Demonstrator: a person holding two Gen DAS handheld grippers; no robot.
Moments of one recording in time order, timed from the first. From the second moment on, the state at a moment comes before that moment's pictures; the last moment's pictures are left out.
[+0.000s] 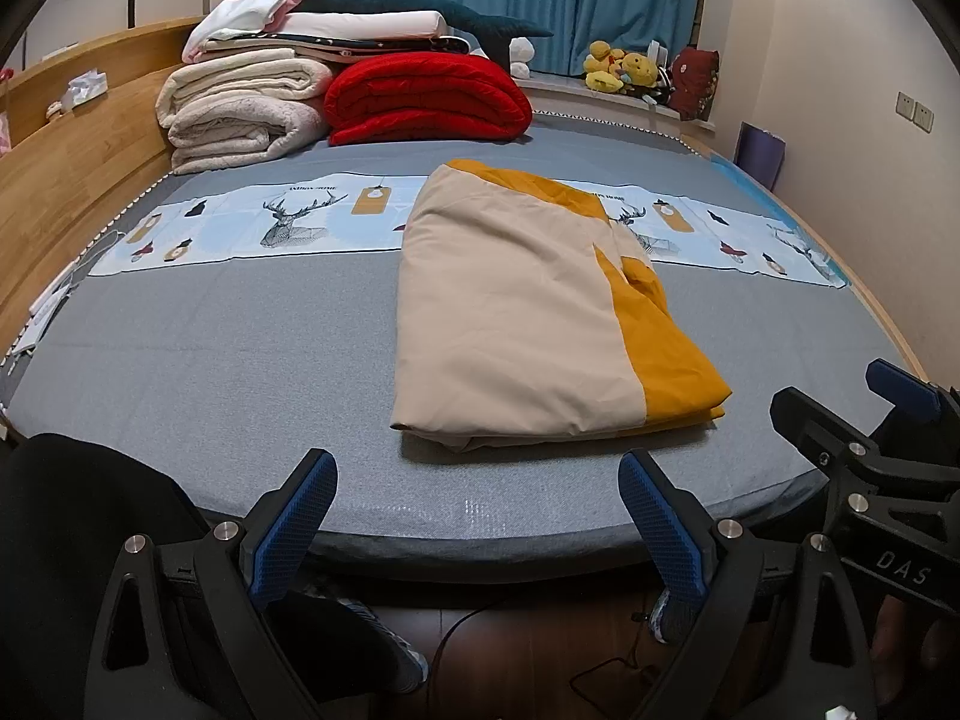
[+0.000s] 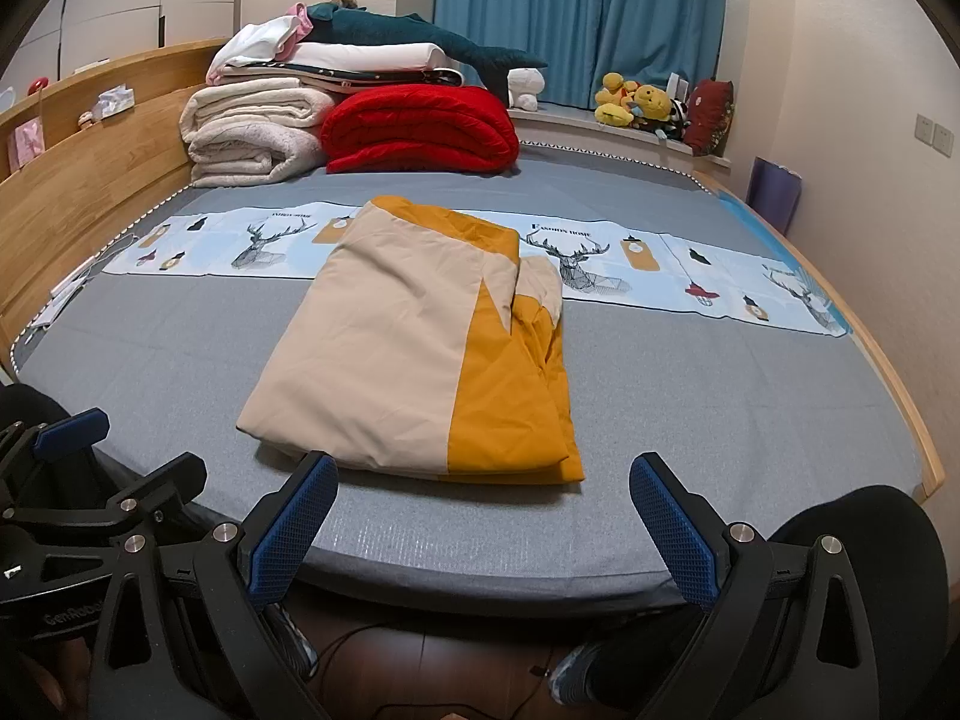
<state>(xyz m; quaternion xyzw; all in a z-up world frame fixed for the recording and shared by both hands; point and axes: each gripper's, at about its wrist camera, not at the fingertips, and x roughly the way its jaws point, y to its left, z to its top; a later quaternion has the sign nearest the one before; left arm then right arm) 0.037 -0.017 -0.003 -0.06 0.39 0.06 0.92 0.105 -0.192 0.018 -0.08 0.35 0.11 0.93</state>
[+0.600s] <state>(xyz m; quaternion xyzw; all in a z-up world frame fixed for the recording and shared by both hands) 0.036 -0.018 -0.003 -0.06 0.39 0.06 0.92 0.105 -0.191 0.017 -0.08 0.35 0.11 0.93</state>
